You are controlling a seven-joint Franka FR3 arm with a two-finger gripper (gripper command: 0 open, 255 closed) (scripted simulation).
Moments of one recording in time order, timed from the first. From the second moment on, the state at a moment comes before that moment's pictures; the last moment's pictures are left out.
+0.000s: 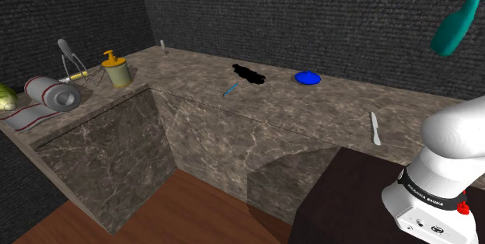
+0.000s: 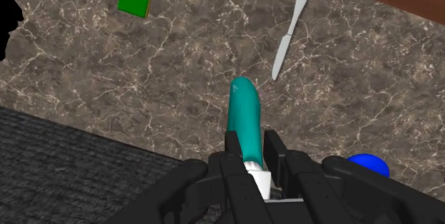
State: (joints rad) arm -0.52 -0.60 -0.46 -1.80 -0.36 1.34 -0.03
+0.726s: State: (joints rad) arm -0.55 -0.65 -0.61 -1.79 -0.45 1.35 -0.22
